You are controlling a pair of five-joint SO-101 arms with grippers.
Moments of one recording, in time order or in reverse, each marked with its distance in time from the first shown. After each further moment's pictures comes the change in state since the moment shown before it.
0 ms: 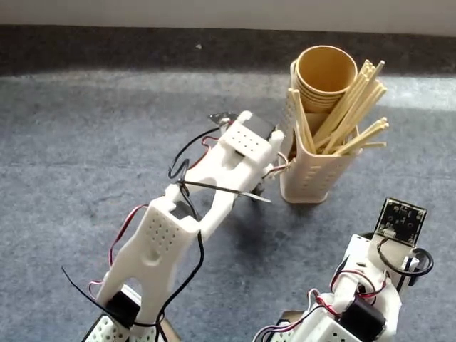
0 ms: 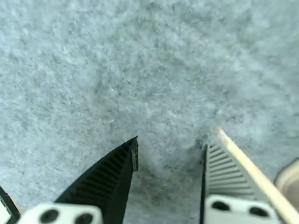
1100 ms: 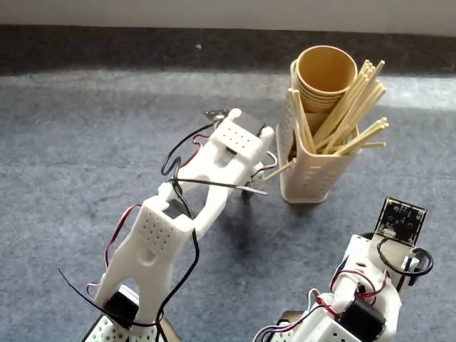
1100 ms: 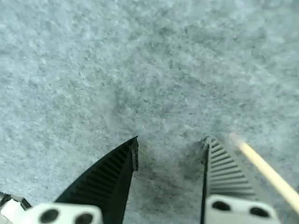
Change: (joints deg) left arm -0.4 -0.1 4.6 0.1 -7.9; right arm 0.0 0.0 0.0 0.0 0.0
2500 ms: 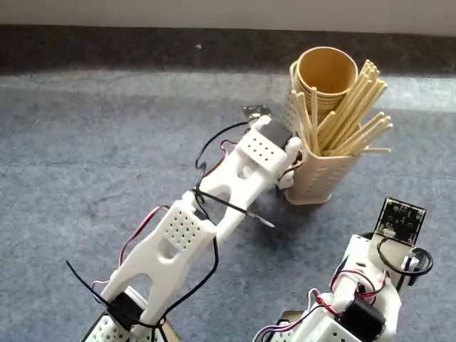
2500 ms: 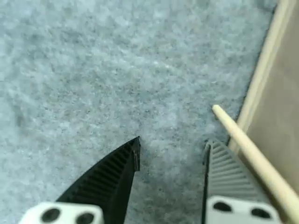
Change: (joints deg) left arm 4.6 12.8 -26.8 0.2 -3.3; right arm 0.0 0.0 0.0 0.0 0.0
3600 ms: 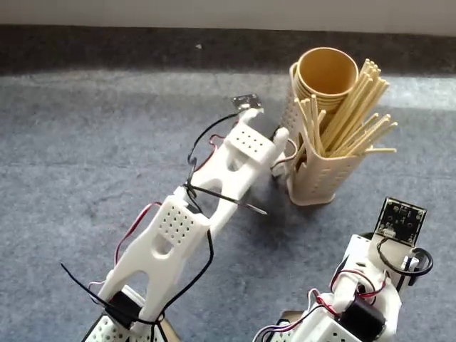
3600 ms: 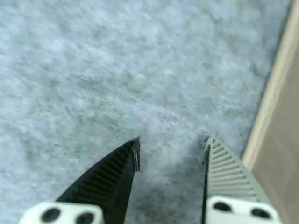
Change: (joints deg) left arm -5.3 0.1 0.2 -5.3 -0.3; right arm 0.0 0.0 0.0 0.0 0.0
